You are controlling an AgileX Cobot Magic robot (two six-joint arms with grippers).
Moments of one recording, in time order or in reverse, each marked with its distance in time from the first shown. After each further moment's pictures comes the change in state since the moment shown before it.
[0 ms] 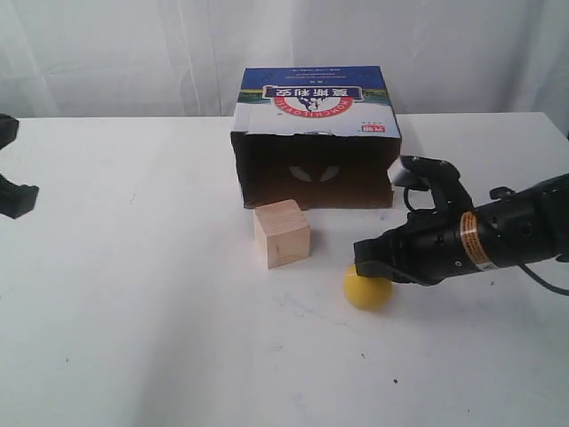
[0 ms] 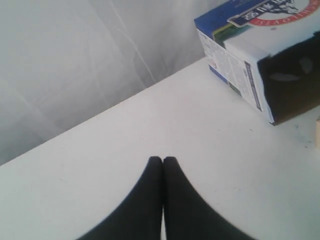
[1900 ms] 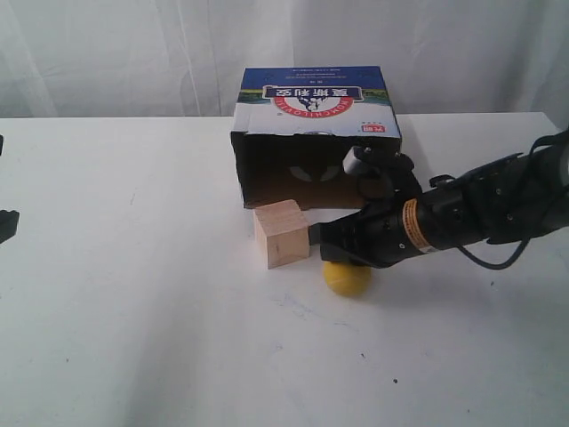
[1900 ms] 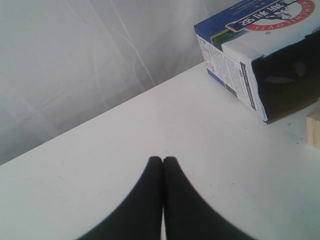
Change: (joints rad) left arm 0.023 -0.098 0.078 0.000 0.042 0.000; right arm 0.128 0.118 -0.134 0.002 0.120 0.113
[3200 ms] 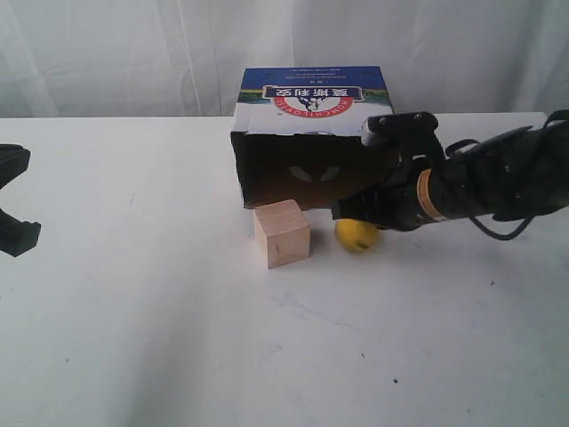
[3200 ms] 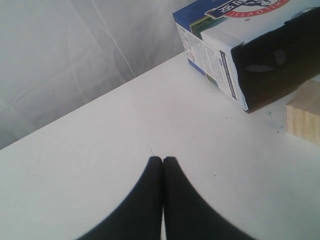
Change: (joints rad) left arm 0.000 0.062 0.000 0.000 0.052 0.000; right arm -0.004 -0.018 -0.072 -0.041 0.235 -0.070
